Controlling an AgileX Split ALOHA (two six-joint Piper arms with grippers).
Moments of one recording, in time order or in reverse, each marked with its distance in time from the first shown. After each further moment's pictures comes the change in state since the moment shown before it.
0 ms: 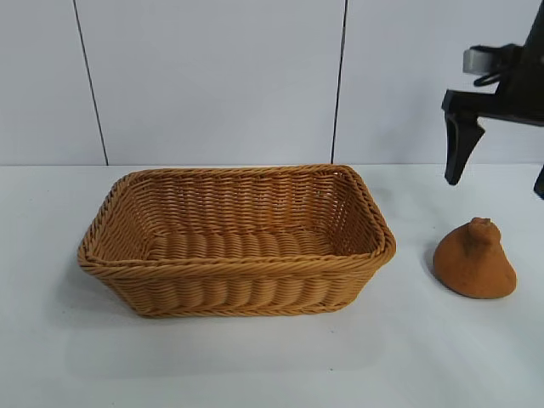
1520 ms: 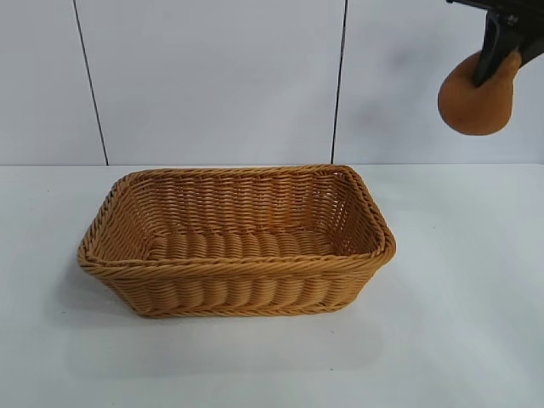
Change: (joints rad) left arm 0.000 0.000 0.000 0.000 0.000 0.000; right arm 0.002 -0.128 -0.225 0.083 0.031 -0.003
